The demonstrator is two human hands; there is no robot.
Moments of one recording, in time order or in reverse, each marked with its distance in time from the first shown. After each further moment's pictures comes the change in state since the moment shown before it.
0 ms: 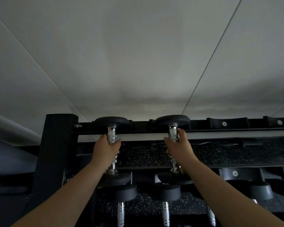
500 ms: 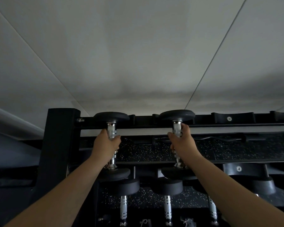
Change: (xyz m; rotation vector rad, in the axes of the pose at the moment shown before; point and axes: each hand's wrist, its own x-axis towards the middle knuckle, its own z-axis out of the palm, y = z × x) left_hand 0.006 -0.013 -0.008 0.039 -0.033 0.010; right_hand 0.003 0.006 0.001 -0.054 0.004 -0.004
